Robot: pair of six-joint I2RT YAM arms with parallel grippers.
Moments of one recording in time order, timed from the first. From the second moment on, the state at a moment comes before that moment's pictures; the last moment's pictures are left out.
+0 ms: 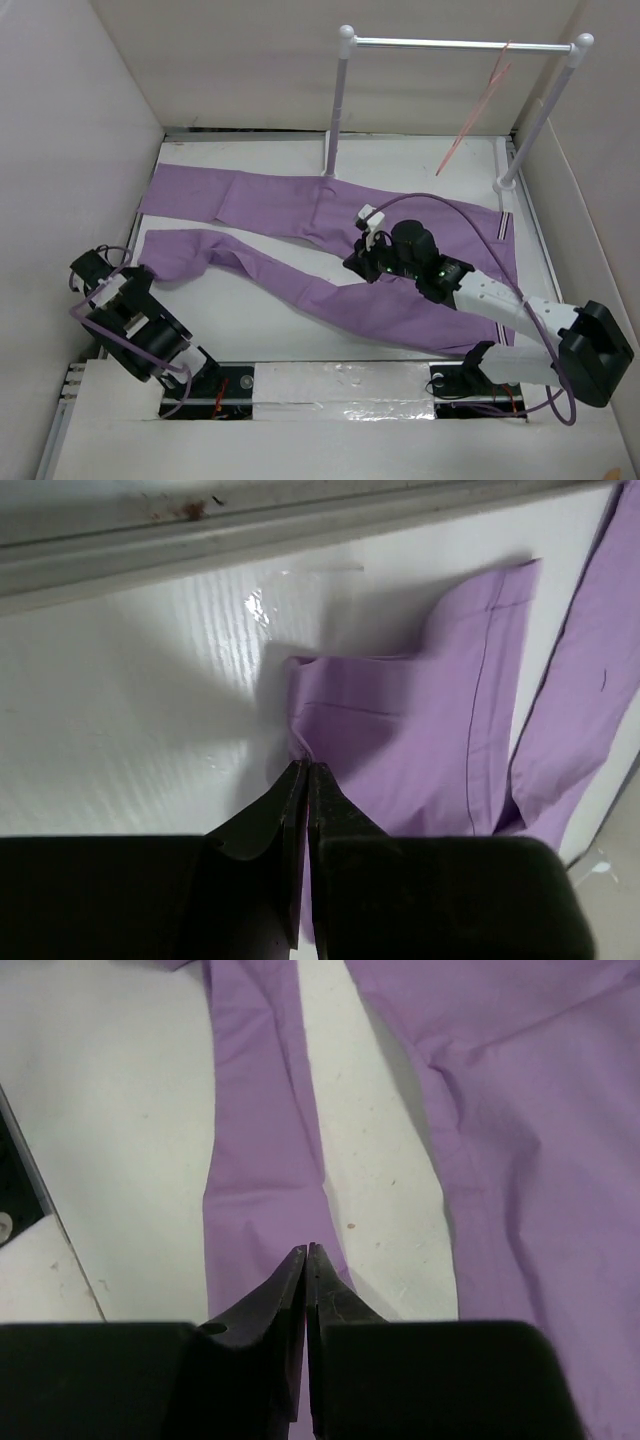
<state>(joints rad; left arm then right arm) 0.84 1.38 0.63 -0.18 0.23 -0.81 0.77 1.18 0.72 0.08 -0.26 0.09</state>
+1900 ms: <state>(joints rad) 0.51 0.47 0.76 -0.09 0.35 -0.93 -0.06 0.96 0.58 0.03 -0.01 0.27</state>
